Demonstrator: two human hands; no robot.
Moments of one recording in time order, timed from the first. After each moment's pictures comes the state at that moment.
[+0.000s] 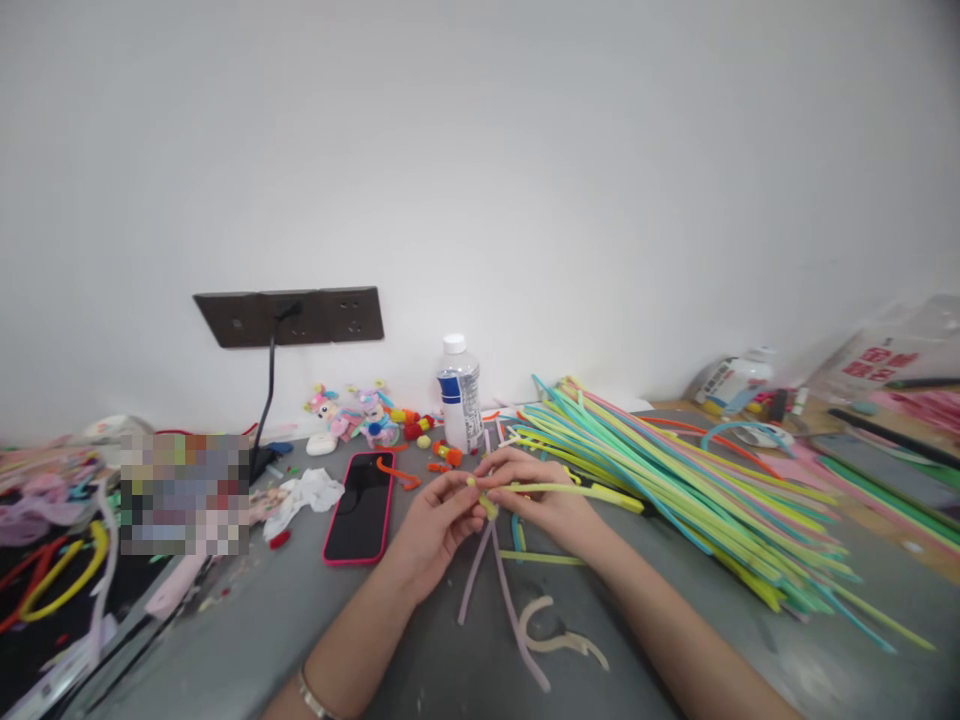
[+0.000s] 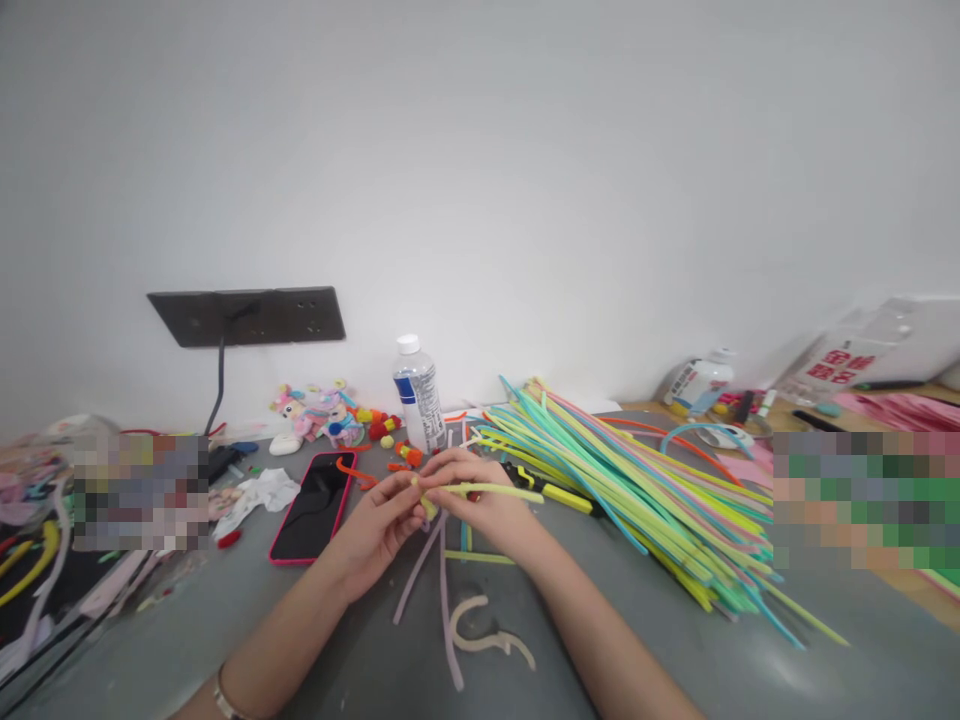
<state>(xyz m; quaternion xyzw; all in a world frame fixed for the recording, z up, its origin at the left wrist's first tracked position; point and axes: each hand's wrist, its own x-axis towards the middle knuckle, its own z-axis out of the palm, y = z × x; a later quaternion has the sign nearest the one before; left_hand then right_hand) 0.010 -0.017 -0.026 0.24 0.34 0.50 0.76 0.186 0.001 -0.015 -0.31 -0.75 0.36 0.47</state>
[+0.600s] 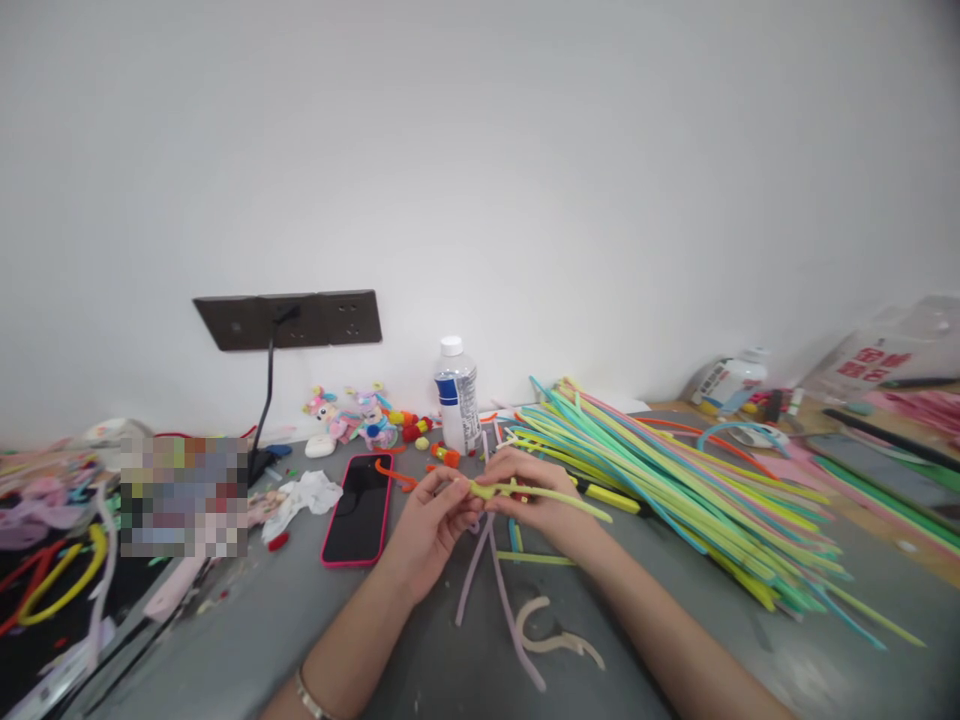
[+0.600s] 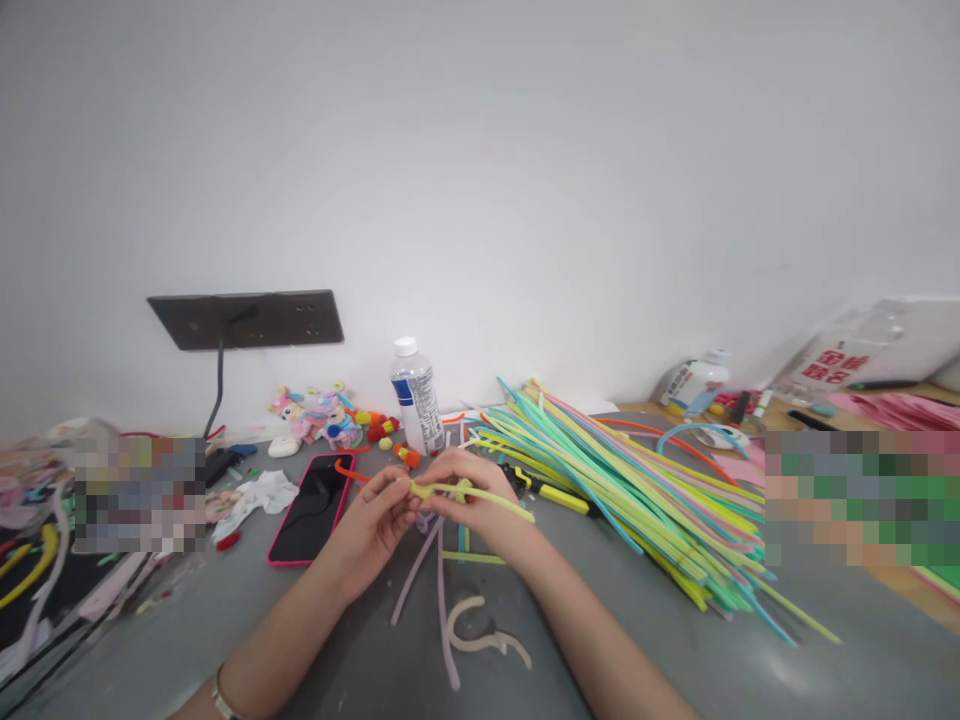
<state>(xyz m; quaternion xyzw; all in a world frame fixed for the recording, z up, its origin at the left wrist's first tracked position) 0.010 -0.018 -0.018 0.23 0.33 0.52 0.75 0.182 0.002 -0.017 -0.28 -0.75 0.31 0.52</state>
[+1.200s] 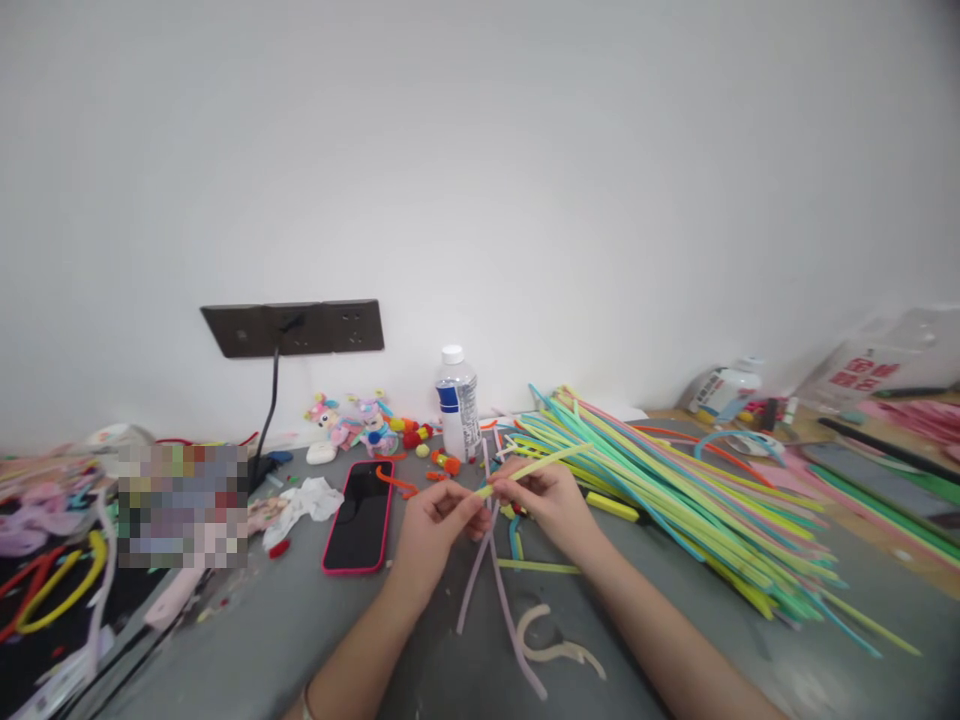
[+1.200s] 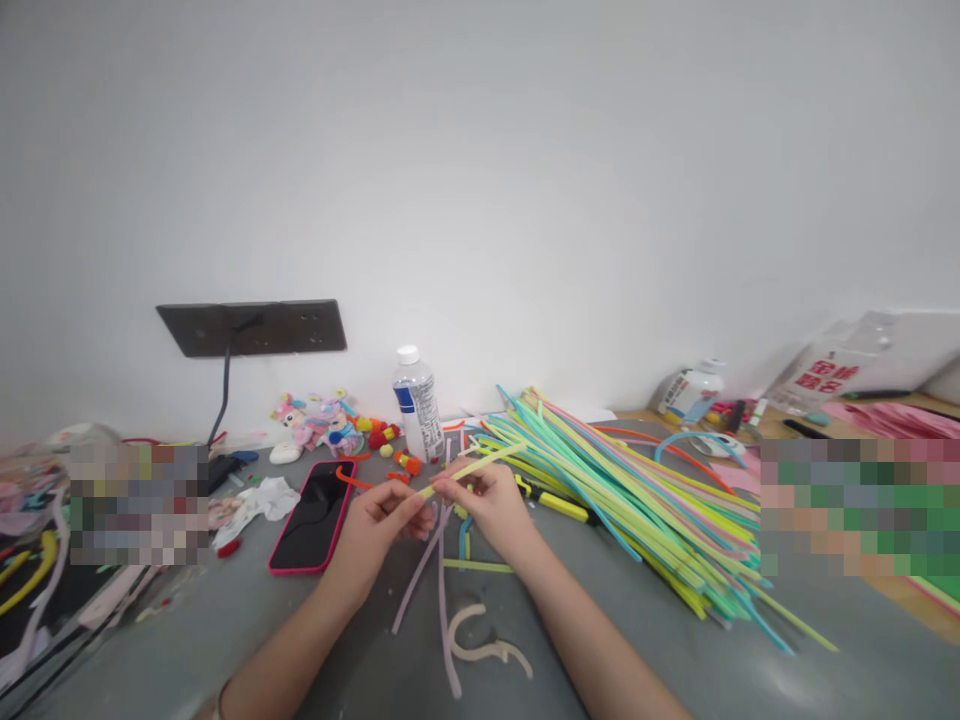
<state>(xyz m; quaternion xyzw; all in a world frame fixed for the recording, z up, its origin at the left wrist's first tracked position) 0.013 -0.021 -0.022 0.42 0.40 0.52 0.63 0.183 0.002 -0.019 -0.38 -0.64 0.41 0.53</state>
